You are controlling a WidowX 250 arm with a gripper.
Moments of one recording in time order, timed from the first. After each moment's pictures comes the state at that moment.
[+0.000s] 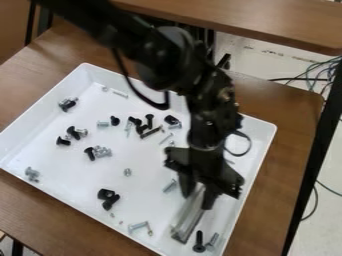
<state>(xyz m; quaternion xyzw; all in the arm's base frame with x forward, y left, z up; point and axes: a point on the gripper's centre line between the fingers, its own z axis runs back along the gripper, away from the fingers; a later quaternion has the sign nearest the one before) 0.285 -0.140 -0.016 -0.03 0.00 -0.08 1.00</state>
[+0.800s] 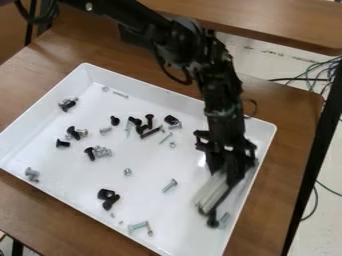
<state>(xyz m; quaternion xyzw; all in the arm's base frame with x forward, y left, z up) 0.361 -0.102 -0.046 -0.14 0.05 -0.09 0.98</state>
